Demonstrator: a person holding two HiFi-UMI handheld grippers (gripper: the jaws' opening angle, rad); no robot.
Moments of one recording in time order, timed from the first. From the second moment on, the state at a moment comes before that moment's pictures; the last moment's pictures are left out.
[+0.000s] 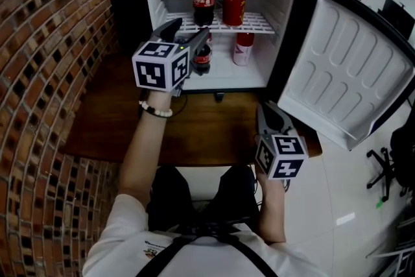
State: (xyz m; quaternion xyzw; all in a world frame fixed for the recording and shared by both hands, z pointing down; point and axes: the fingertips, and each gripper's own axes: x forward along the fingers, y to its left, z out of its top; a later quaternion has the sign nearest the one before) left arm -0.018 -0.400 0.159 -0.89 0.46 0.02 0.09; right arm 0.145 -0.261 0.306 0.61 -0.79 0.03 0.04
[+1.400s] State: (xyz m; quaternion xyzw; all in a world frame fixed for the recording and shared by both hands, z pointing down) left arm 0.019 -0.525 0.112 -0.88 0.47 -0.03 0.03; right arm 0.165 -0.263 0.323 0.63 -0.78 0.05 0.04
